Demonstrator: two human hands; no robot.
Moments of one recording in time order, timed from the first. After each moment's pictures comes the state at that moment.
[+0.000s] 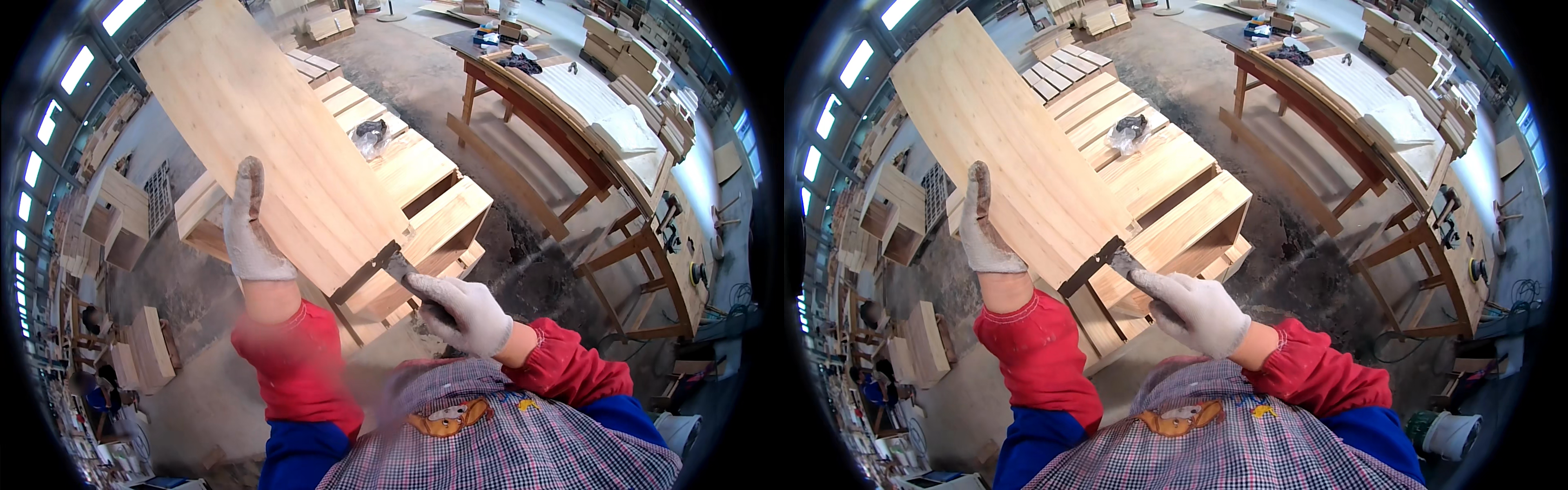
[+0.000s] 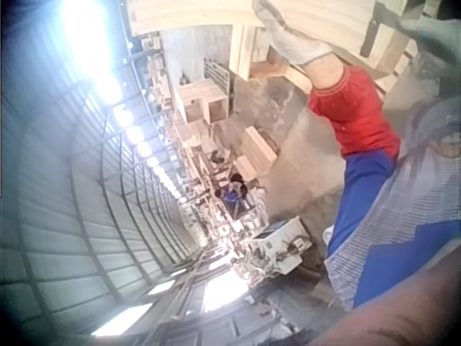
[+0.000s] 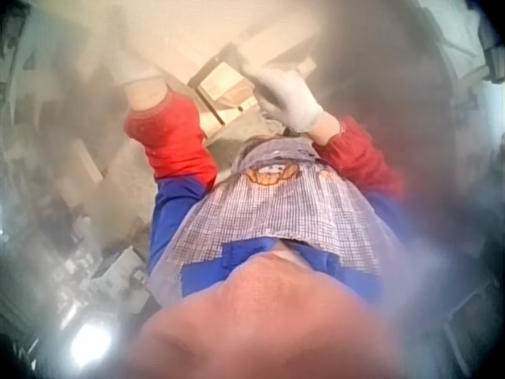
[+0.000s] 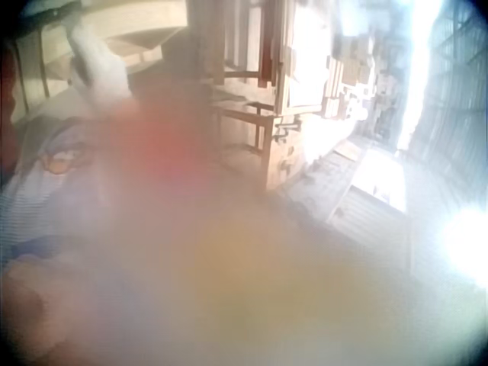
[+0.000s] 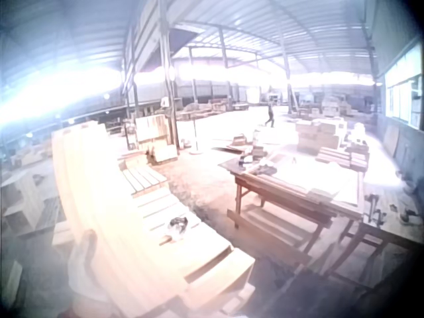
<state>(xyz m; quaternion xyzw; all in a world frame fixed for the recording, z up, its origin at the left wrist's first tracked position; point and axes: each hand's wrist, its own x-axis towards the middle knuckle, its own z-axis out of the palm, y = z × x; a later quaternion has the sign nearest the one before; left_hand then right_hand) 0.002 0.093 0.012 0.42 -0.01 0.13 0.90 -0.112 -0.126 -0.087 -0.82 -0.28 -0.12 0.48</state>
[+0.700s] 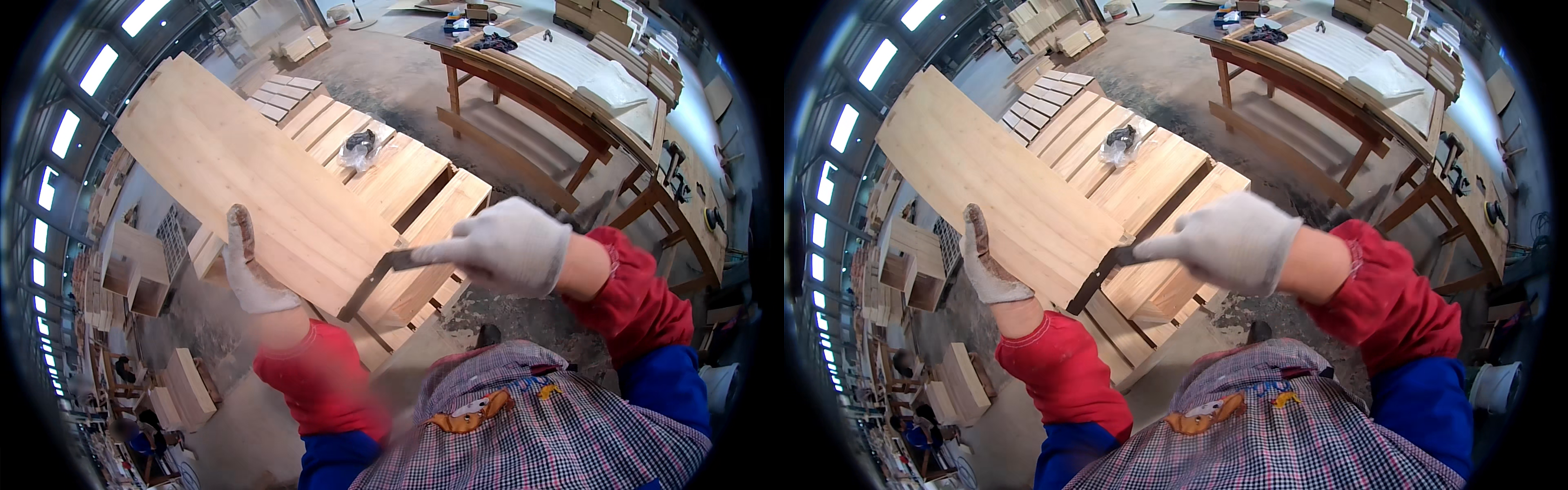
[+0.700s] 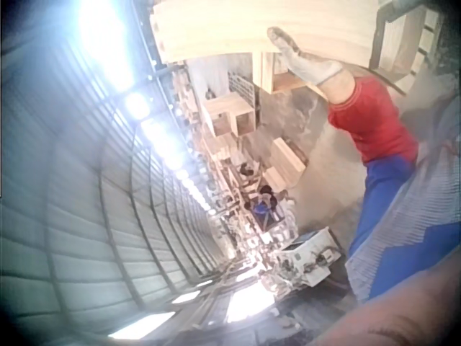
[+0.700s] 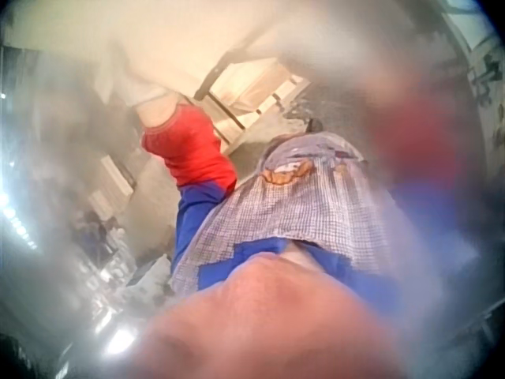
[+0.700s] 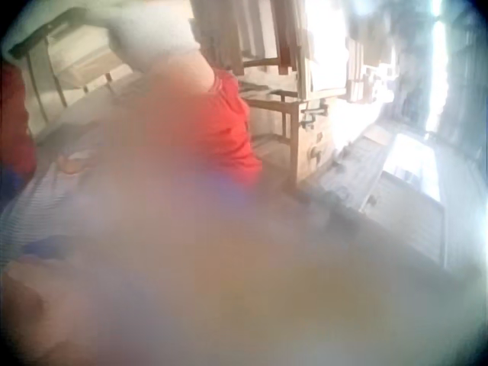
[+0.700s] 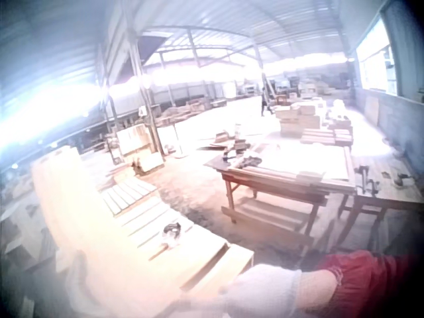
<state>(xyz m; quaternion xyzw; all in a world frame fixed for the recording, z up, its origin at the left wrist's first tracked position) 0.004 0.099 0.007 0.43 0.04 0.15 0.89 -0.074 -0.176 0.011 -0.92 -0.36 -0.01 0.13</state>
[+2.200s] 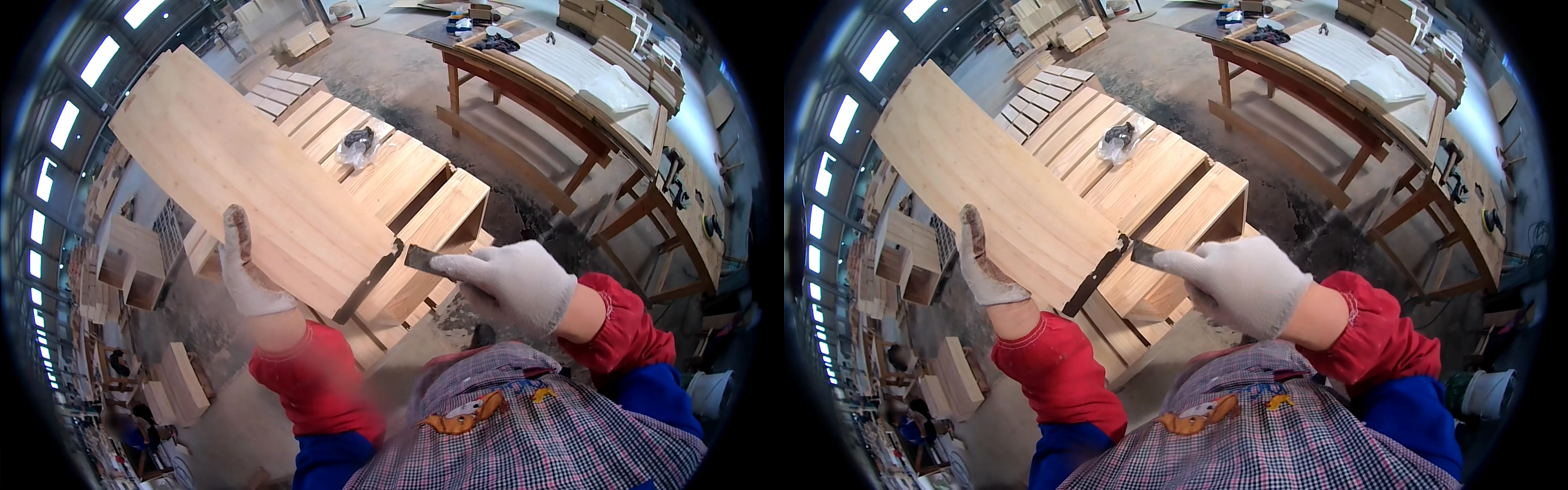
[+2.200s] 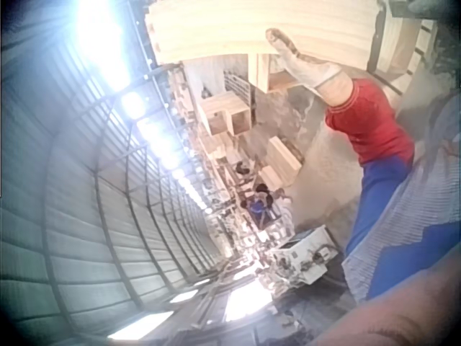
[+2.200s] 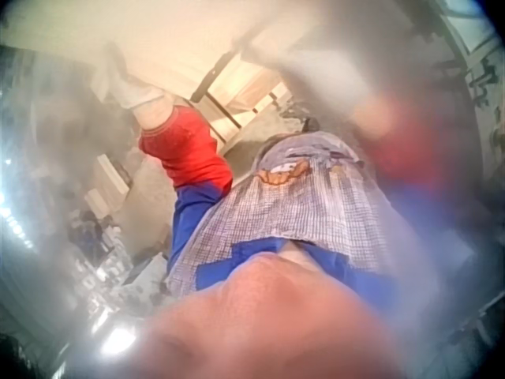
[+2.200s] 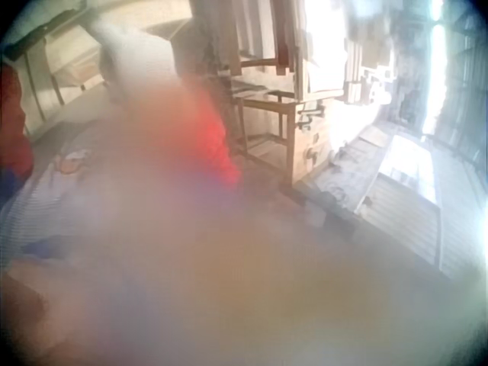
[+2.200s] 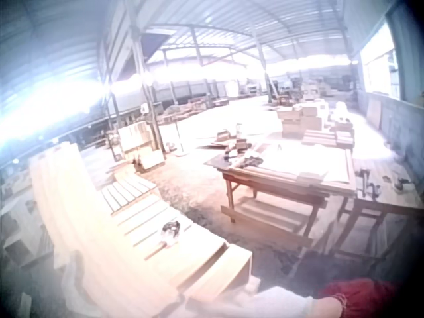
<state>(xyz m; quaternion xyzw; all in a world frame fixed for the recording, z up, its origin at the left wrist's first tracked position) 0.006 0.111 -0.012 0.47 -0.02 0.17 0.87 -0.112 -0.170 -0.014 -0.93 -0.25 -0.05 0.25</state>
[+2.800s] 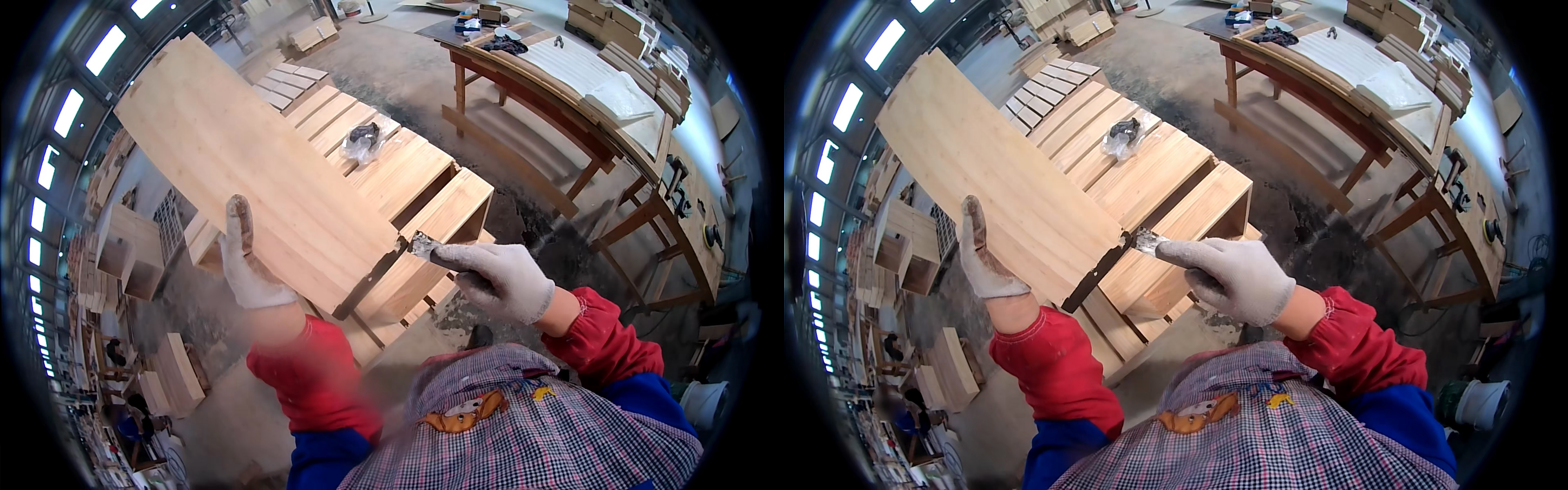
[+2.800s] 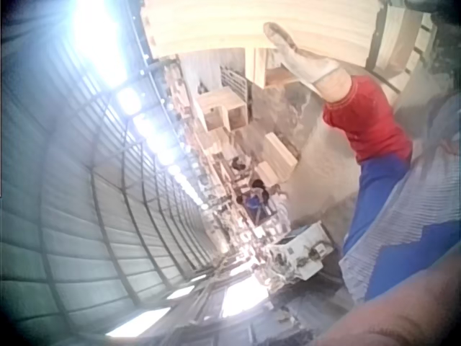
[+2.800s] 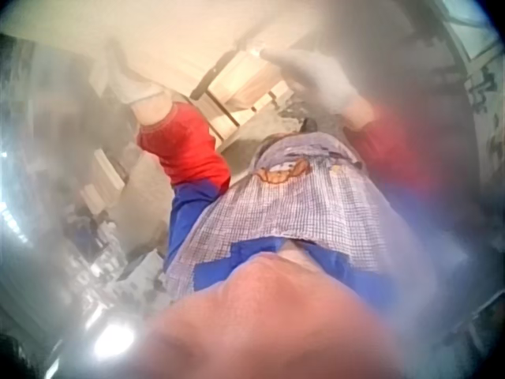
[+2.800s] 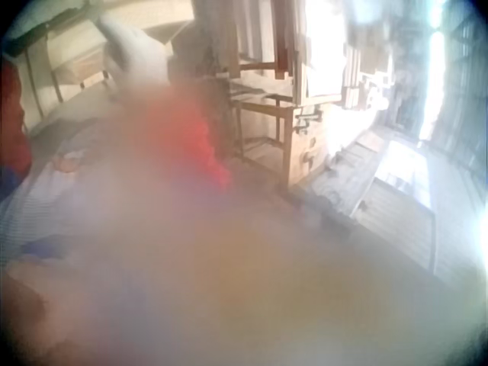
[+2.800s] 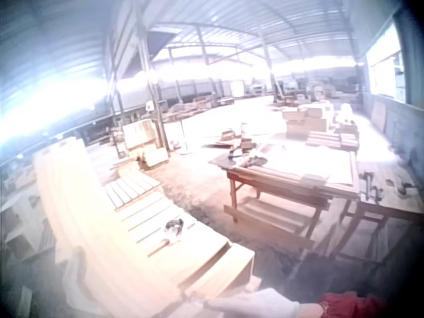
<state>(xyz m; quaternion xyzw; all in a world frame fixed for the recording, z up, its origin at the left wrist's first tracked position) -0.004 0.098 0.007 0.45 -0.02 0.14 0.88 -0.102 -0.170 -0.064 -0.86 -0.24 -0.13 0.43</state>
